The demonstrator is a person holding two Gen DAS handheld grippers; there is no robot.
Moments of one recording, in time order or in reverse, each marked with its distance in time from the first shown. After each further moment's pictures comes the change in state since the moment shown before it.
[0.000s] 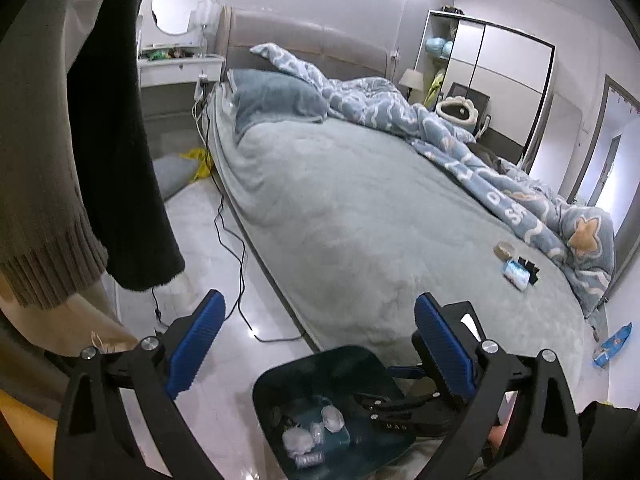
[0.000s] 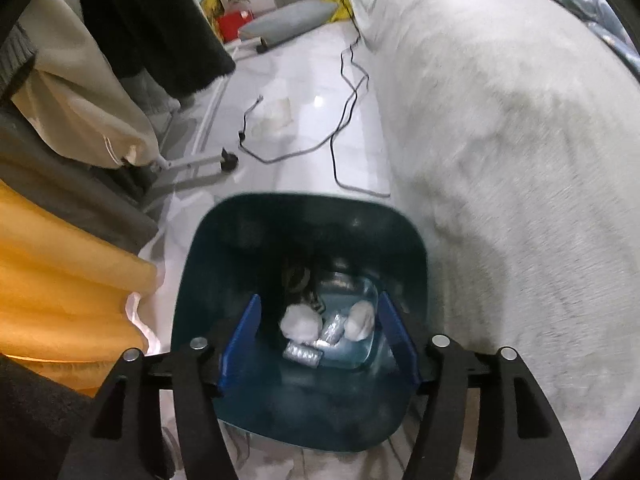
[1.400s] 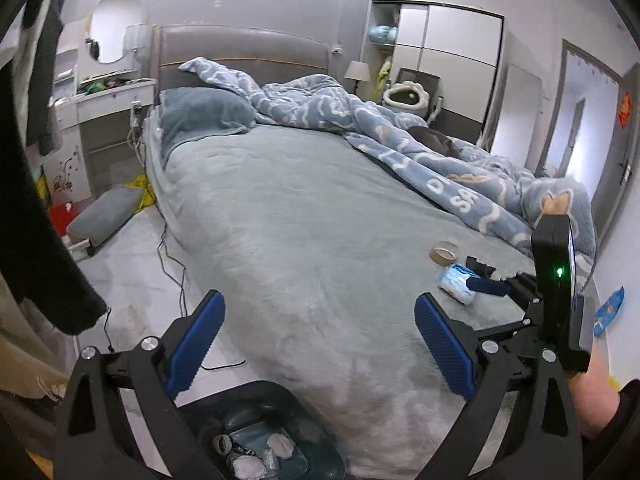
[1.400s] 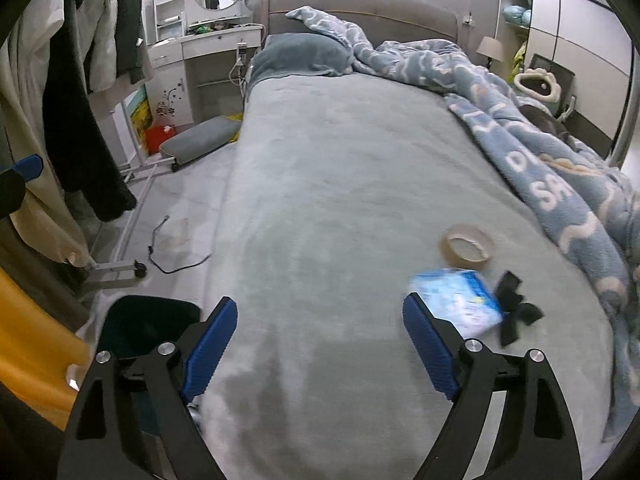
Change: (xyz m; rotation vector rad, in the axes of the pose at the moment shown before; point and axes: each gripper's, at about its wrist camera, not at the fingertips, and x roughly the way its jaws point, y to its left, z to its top) left arm 0.051 -0.136 0.015 0.147 -0.003 -0.116; right arm -0.165 -0.155 -0.034 0.076 -0.403 -0.290
